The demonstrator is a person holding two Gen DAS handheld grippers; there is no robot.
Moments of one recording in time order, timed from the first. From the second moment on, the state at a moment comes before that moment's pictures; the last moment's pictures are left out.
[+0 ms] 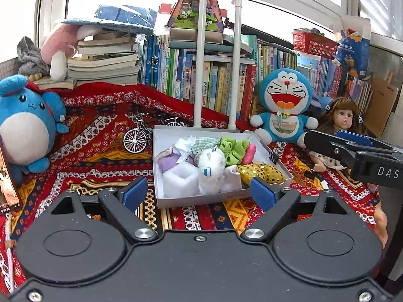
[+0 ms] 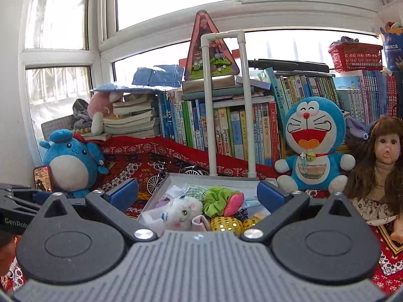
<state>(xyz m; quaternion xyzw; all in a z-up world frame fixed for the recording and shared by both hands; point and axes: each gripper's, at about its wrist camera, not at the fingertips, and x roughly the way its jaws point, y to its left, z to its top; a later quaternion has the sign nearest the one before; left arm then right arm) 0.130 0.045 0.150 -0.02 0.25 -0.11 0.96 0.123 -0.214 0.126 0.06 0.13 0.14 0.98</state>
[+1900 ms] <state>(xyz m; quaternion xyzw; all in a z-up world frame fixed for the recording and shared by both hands) 0.034 0.064 0.078 -0.03 0.20 -0.05 0.98 0.045 -0.202 0.050 0.02 0.14 0.13 0.98</state>
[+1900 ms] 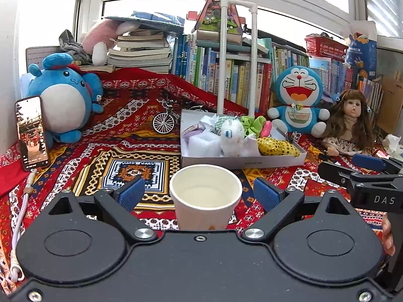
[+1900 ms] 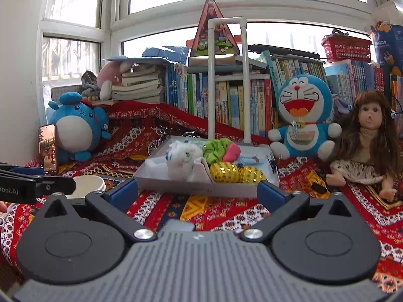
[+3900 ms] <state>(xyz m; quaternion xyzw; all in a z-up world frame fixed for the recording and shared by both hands) 0.017 0.058 -0.015 -0.01 0.30 0.01 0.95 0.014 -0.164 -0.029 -0.03 0.24 0.08 0.97</state>
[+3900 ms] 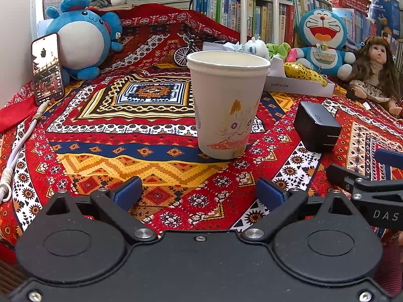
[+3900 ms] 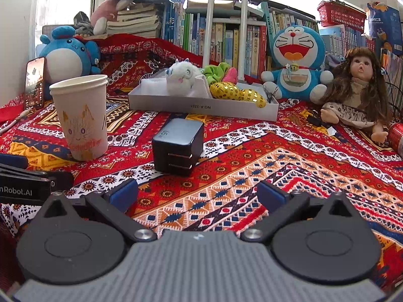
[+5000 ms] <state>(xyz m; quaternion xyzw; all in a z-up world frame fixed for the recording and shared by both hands) 0.026 0.057 -0.018 -0.01 0.31 0.01 0.95 0.015 -0.161 -0.035 -0.02 0.25 0.07 0.96</state>
